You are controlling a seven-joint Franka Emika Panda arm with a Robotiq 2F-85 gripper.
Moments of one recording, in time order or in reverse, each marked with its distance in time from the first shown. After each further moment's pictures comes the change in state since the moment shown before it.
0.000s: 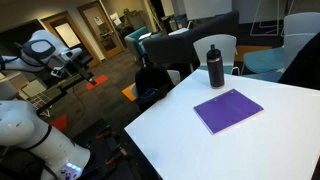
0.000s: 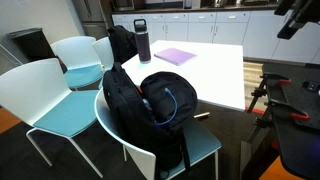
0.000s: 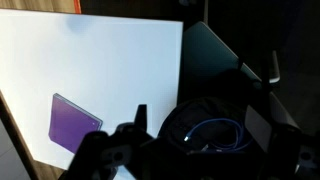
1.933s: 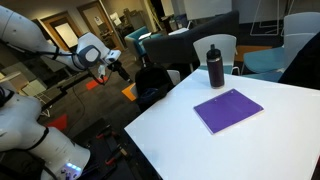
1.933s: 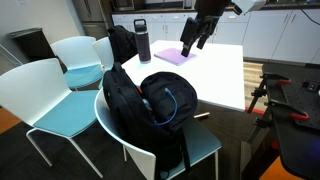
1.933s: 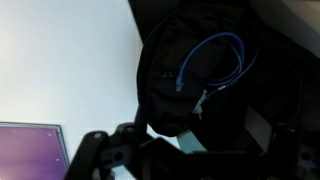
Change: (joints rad) arm -0.334 0.619 -0.078 0.152 -0.147 0.689 0.174
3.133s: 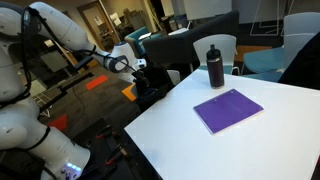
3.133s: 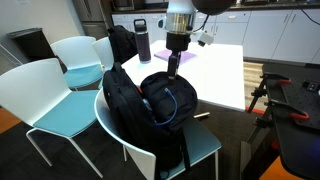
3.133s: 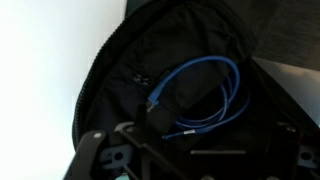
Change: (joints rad) arm 0.129 0.483 -0.195 0.340 0.287 -0.053 -0.851
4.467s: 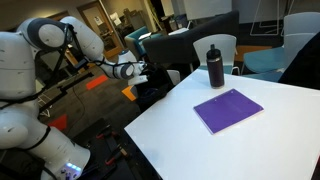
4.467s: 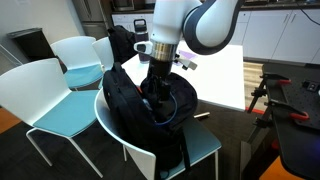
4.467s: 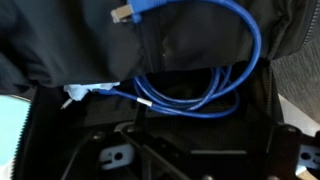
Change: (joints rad) arm 0.023 0.270 0.053 0.173 -0.318 0.197 -0.313
